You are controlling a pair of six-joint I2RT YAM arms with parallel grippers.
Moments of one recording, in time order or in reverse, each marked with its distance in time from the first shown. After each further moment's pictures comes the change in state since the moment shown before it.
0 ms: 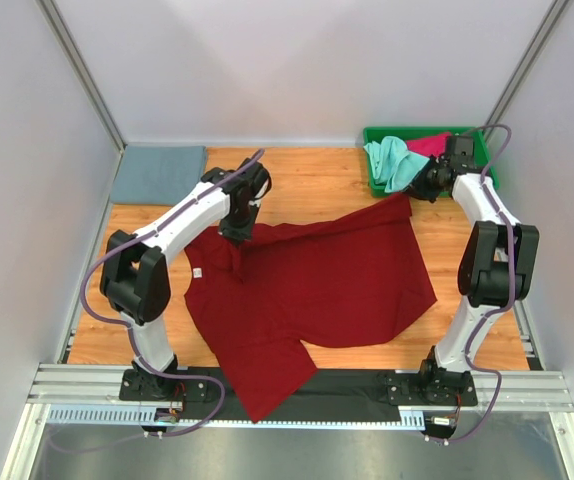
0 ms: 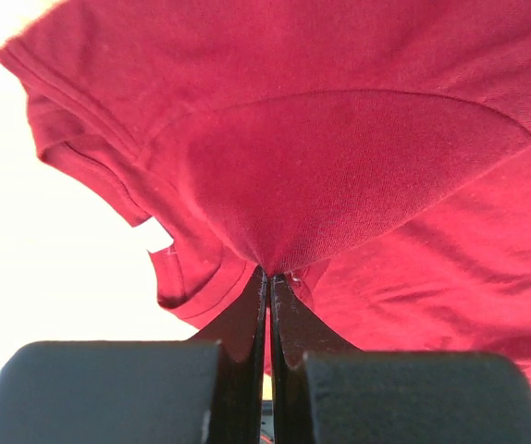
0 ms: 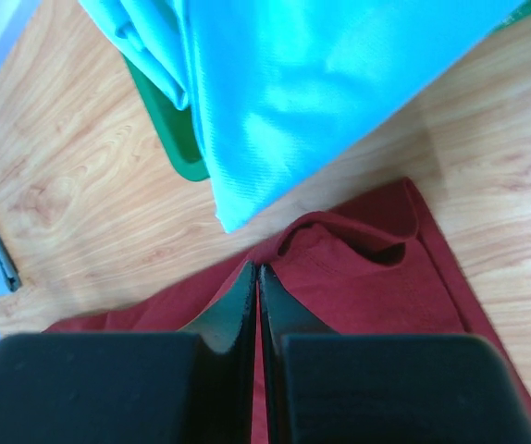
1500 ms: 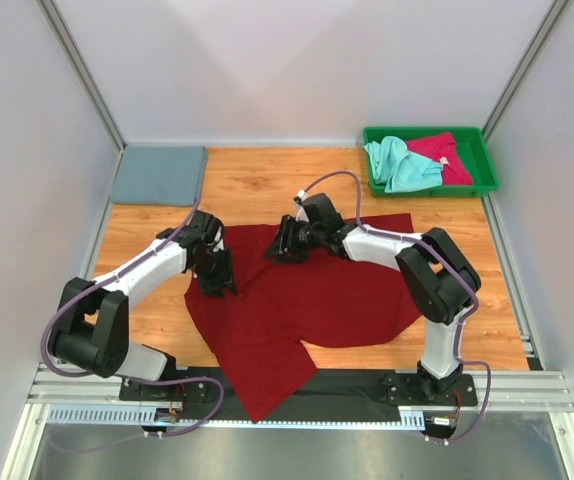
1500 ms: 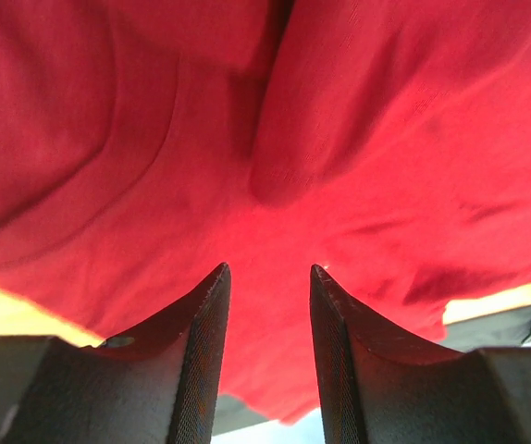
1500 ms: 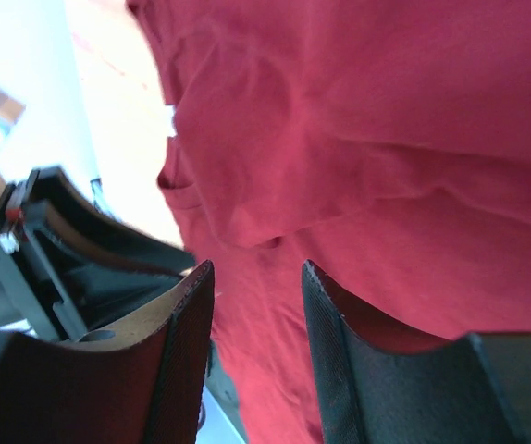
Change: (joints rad) left arm 0.171 -0.395 -0.706 0.336 0.391 -0.322; right arm 0.754 0.008 -0.359 0.529 -0.214 0.296
